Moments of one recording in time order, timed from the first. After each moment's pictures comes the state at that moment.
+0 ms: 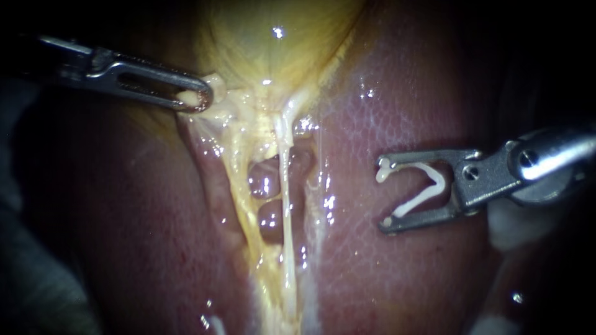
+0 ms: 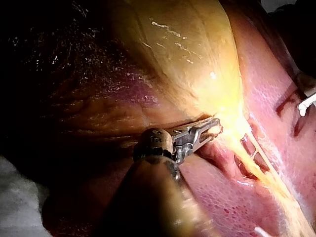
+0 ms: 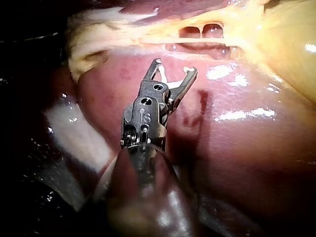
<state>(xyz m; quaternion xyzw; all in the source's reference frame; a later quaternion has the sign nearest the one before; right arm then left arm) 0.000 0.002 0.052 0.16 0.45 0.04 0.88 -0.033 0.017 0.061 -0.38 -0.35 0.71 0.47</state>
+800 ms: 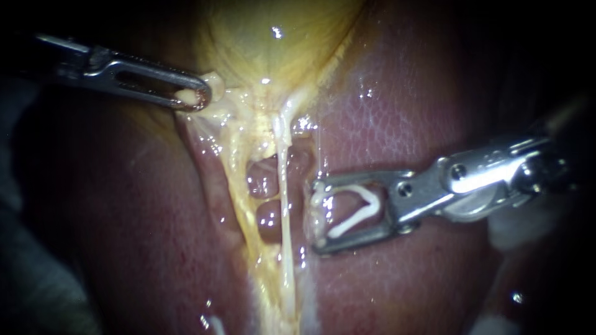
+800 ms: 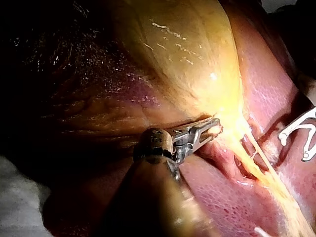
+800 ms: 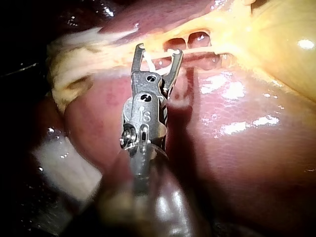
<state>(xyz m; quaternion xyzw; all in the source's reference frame) 0.009 0.000 0.056 0.25 0.51 0.10 0.82 -0.033 0.017 0.061 -0.38 -0.34 0.71 0.48</state>
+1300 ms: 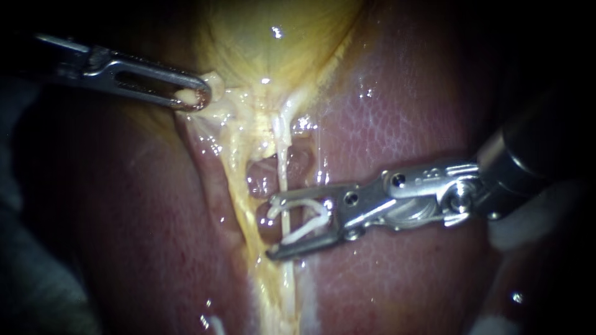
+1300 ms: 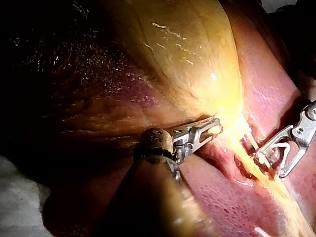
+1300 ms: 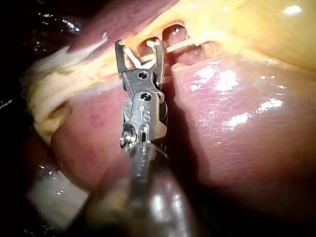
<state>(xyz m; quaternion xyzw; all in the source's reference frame) 0.013 -0.003 0.064 0.31 0.51 0.14 0.79 -0.033 0.017 0.061 -0.38 -0.34 0.71 0.48</state>
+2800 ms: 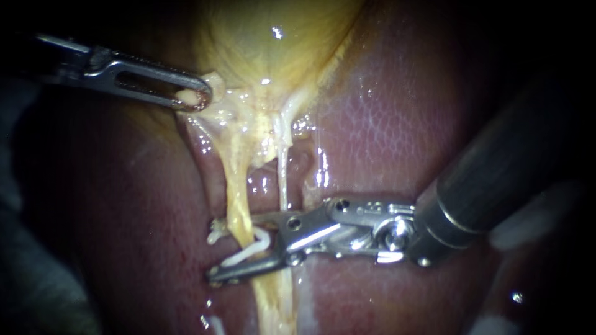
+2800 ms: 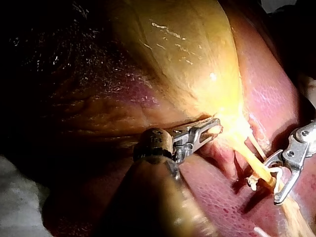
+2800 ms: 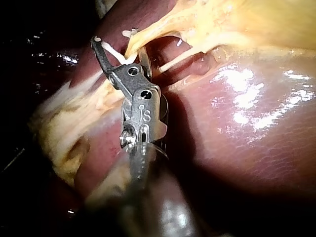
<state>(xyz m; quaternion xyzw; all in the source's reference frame) 0.019 -0.006 0.063 0.38 0.56 0.16 0.71 -0.033 0.017 0.061 -0.38 -0.34 0.71 0.48</state>
